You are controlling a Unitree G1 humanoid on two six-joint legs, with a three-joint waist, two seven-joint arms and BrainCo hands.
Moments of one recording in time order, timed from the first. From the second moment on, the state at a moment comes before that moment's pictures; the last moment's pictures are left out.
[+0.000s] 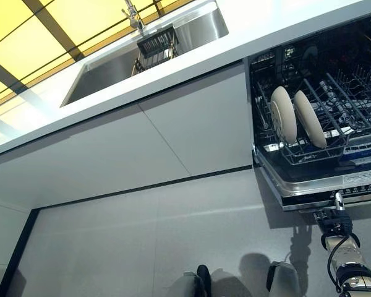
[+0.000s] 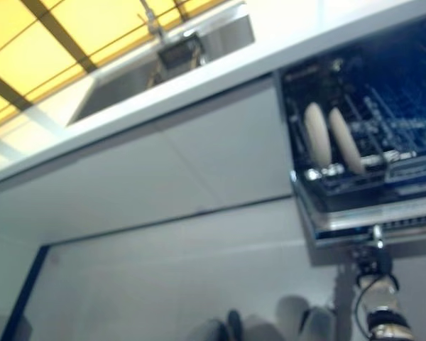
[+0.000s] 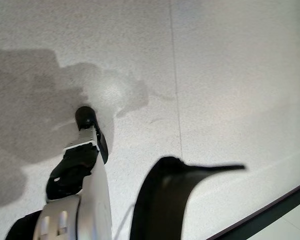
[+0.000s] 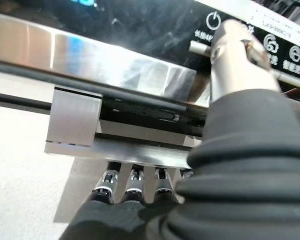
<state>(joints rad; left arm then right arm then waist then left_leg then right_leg) 0.01 0.22 -0.25 0.99 -0.43 0.10 -0.05 -0.55 -0.60 -0.16 1.03 1.47 -0.10 0.06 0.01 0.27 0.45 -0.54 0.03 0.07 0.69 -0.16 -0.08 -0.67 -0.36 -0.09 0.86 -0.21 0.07</state>
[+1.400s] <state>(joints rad) -0.02 0.30 -0.24 0.93 -0.41 0.11 -0.08 -0.89 -0.67 -0.05 0.96 1.44 -0.14 0.17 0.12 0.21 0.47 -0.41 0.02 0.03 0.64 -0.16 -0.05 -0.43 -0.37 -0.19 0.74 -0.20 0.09</state>
